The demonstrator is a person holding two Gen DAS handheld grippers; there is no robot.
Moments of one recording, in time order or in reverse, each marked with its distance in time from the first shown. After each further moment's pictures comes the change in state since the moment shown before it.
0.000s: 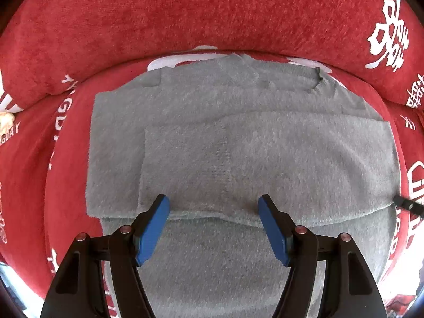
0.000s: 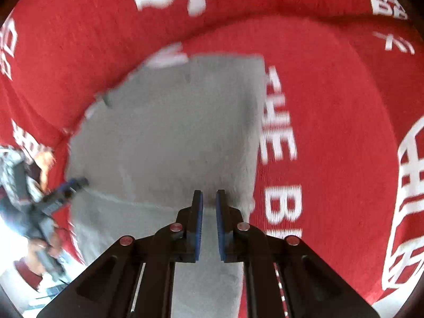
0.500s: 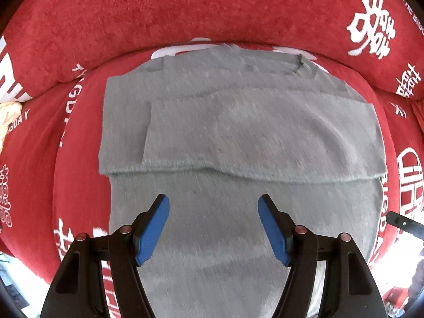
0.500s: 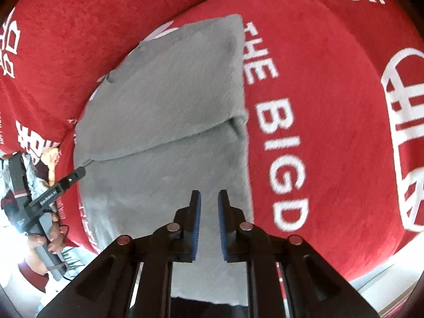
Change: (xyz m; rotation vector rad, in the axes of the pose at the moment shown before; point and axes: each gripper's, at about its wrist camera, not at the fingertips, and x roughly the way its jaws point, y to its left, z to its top) left arm -0.039 -0.012 -0.032 0.007 0.052 -0.008; right arm -0.023 0.003 -0.062 0.114 0.058 0.067
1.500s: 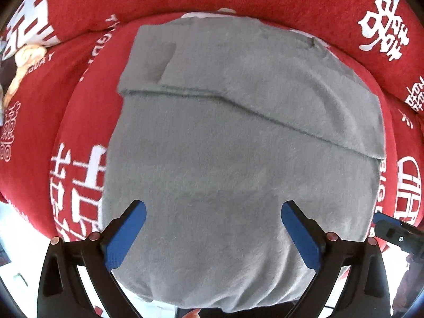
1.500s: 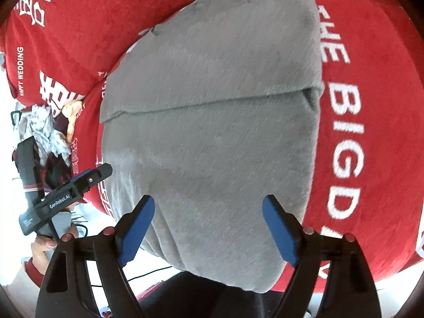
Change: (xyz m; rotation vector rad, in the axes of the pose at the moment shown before) left arm -0.013 0.001 -0.067 -0.173 0.069 0.041; right arm 0.024 0.043 -0.018 -0.186 0.145 0.100
